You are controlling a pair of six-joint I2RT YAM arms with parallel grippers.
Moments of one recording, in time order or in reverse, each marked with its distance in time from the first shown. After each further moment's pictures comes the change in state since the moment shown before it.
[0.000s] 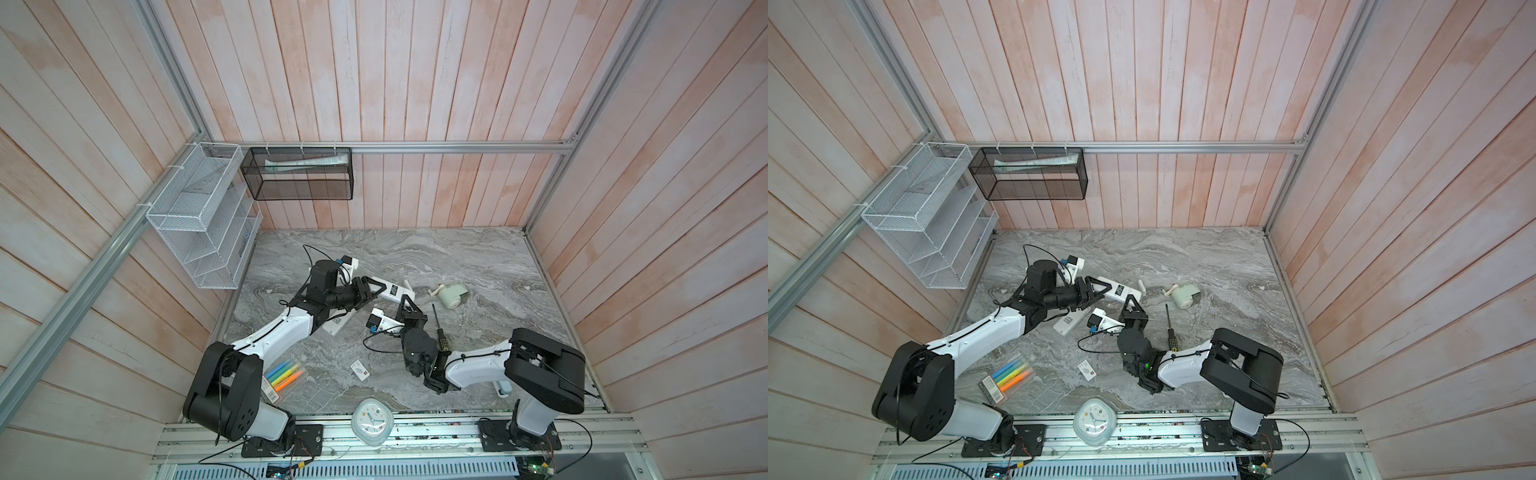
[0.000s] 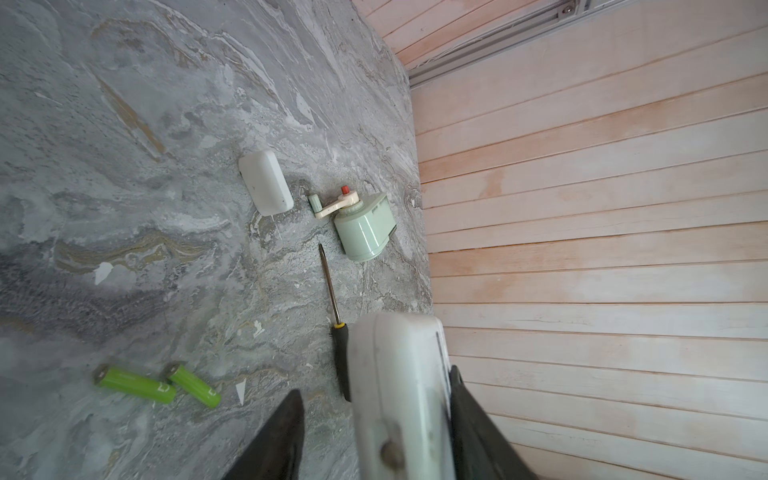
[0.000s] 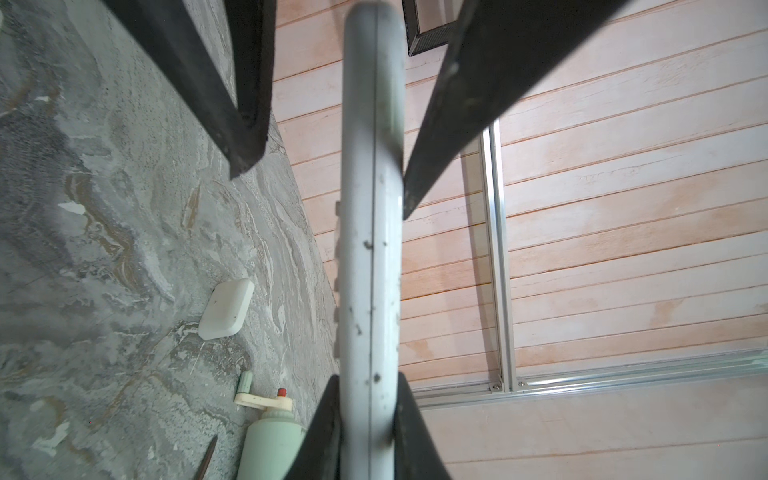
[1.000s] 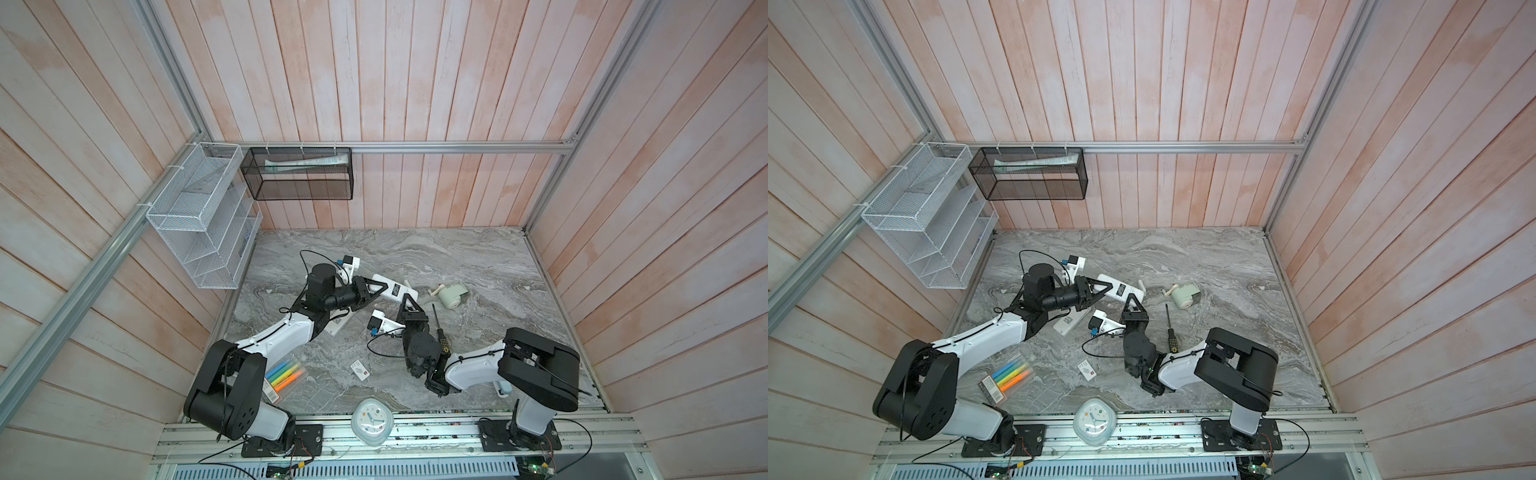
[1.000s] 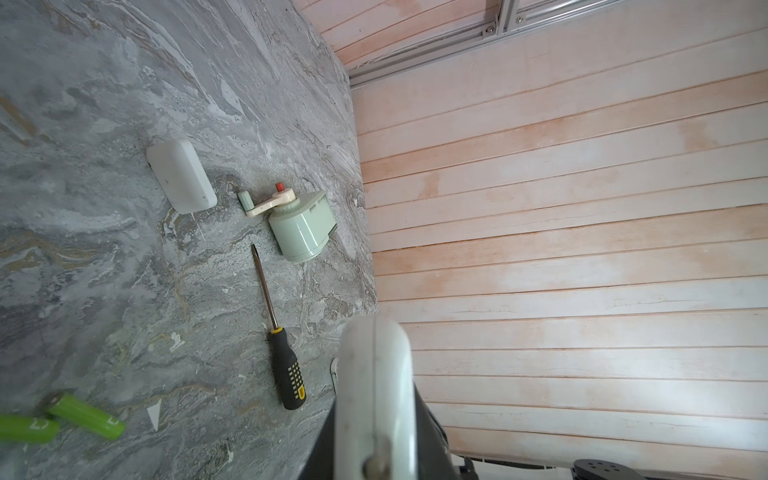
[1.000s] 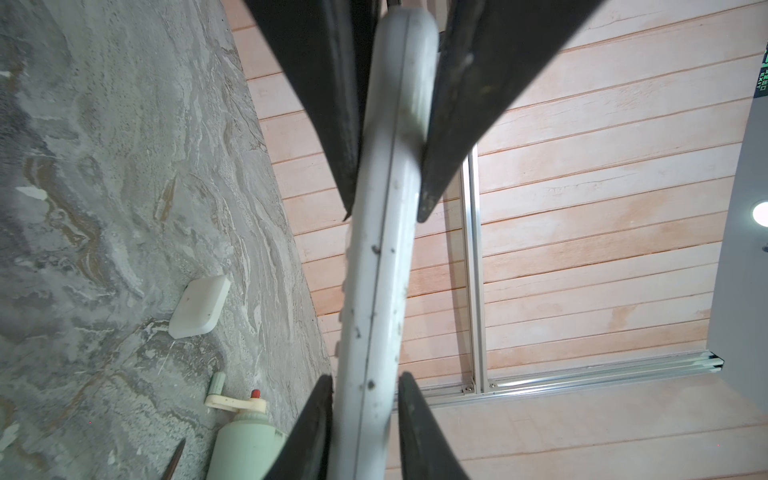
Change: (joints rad) left arm -0.002 0.002 -0.070 0.261 0.080 -0.184; right arm 0.001 0.031 -0.031 0.170 -0.001 -0.146
